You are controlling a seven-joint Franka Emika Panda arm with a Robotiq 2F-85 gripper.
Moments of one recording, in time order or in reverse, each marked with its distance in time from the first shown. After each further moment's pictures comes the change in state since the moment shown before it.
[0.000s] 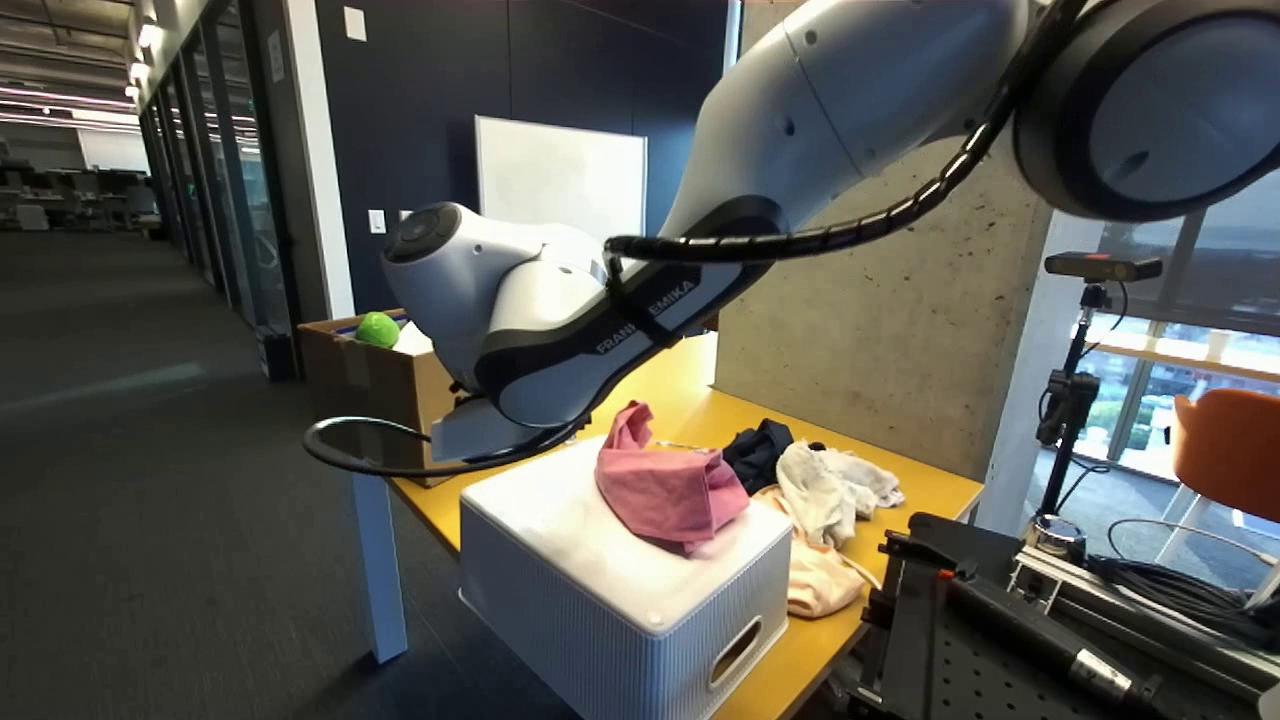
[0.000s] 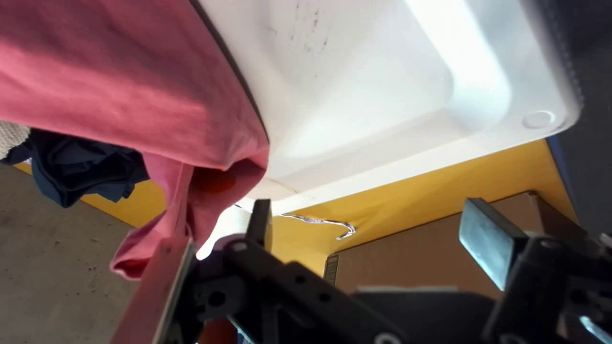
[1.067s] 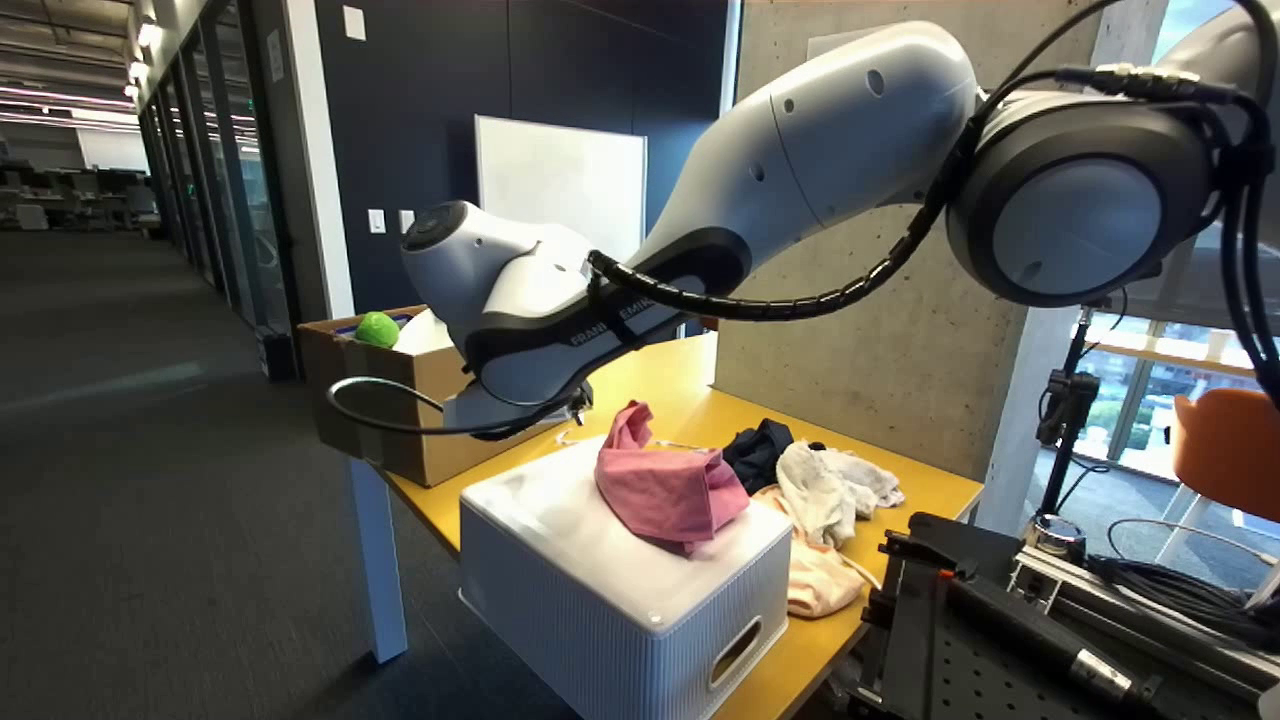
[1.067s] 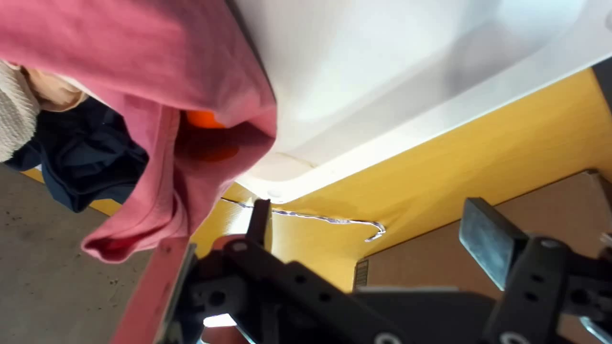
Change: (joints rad) arm -0.110 0.153 0.018 0.277 0.071 -0.124 -0.064
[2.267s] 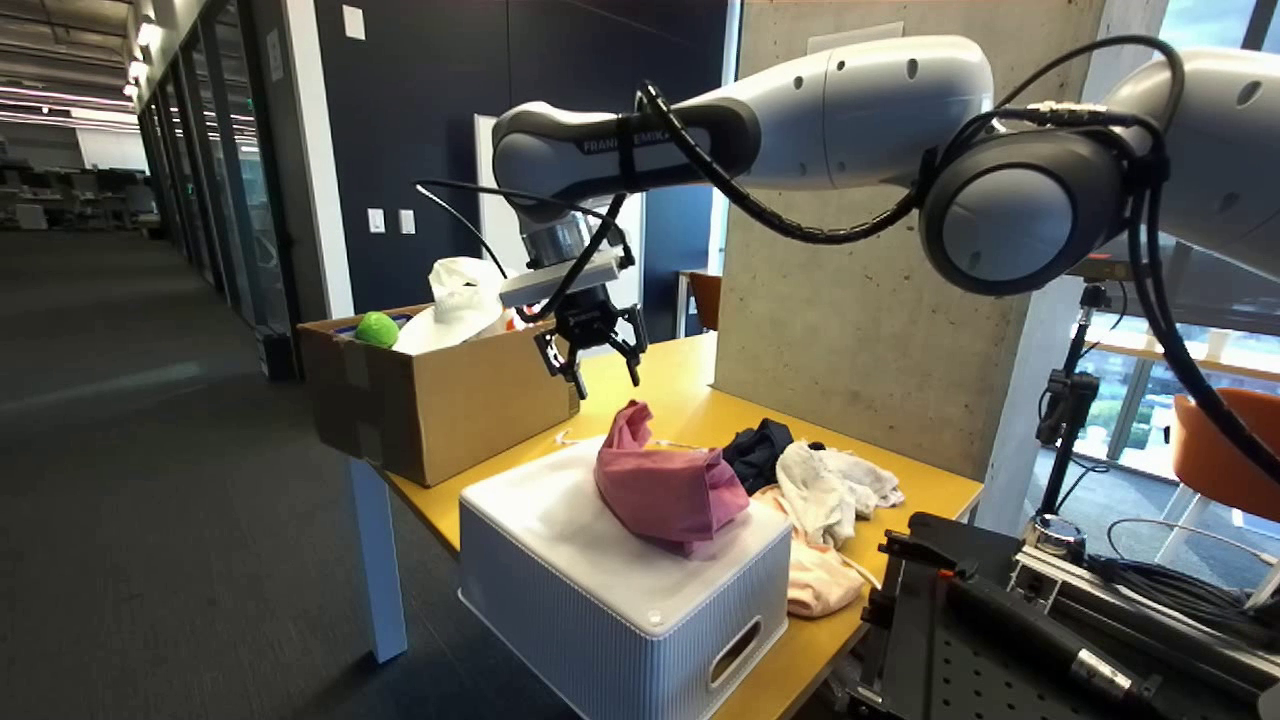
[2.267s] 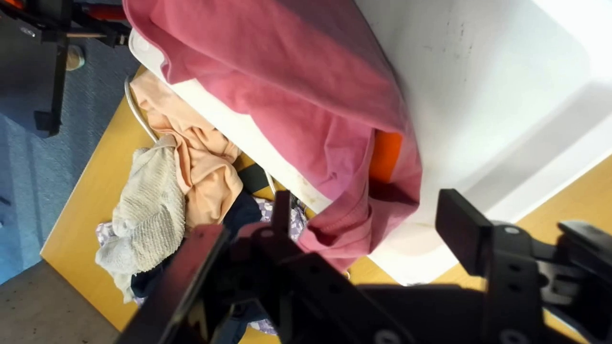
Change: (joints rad) arm -0.258 0.042 0.168 0.417 0.377 -0.642 -0.273
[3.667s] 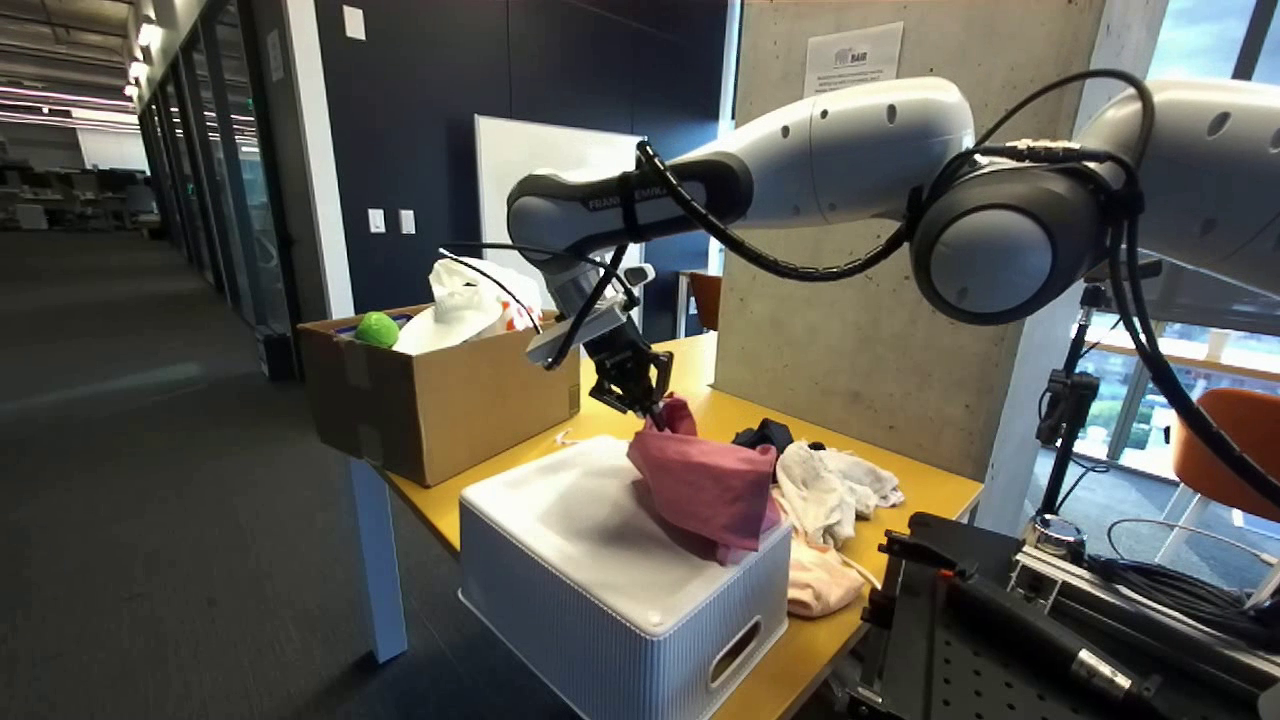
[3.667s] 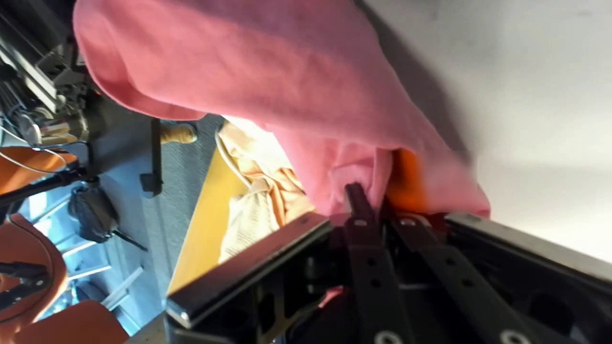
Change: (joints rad) arm -0.015 0.062 -0.035 -0.014 0.008 -0.143 0.194
